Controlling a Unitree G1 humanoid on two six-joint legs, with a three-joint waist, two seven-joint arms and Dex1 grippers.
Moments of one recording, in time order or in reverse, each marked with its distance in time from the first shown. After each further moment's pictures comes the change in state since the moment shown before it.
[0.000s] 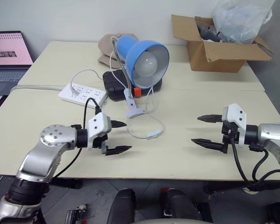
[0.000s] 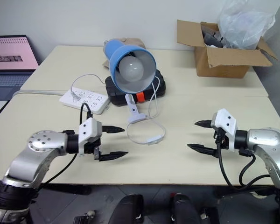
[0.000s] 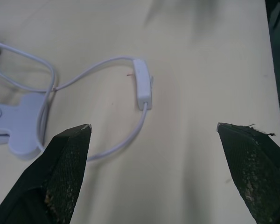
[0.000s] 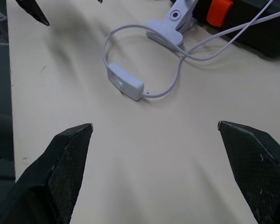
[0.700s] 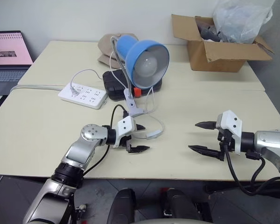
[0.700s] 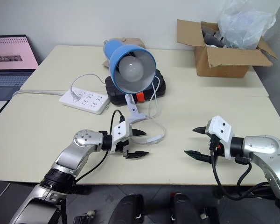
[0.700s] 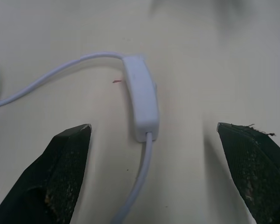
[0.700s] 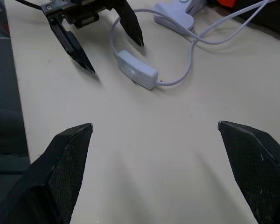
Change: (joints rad) left arm -0.180 -0.241 -0.201 0.343 0.178 -0.147 0.004; right arm 0.083 0.000 -0.011 -0.145 0.020 0.103 -0.087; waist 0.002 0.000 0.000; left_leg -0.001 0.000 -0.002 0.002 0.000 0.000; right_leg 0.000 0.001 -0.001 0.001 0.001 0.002
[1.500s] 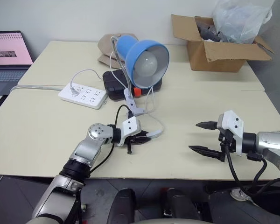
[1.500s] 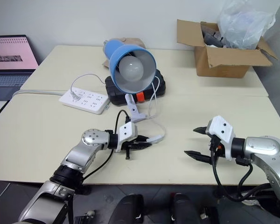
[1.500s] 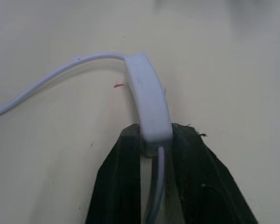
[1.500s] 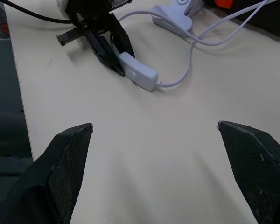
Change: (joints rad) left arm -0.044 -0.059 -0.016 0.106 0.045 -0.094 0.015; right arm 0.006 -0.009 -0.020 -0.030 0.017 0.021 -0.020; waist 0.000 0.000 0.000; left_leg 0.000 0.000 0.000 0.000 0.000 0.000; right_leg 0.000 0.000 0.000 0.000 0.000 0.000
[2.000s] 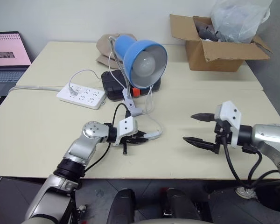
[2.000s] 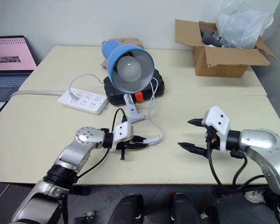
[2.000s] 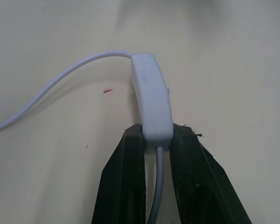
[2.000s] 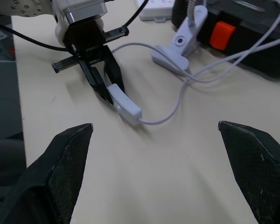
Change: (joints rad) left arm 0.002 0.093 0.021 -0.095 -0.054 0.010 -0.132; right arm -0.200 0.083 0.091 -0.001 0.065 0.081 -0.048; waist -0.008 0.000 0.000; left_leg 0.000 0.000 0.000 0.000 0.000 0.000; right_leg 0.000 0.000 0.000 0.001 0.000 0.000
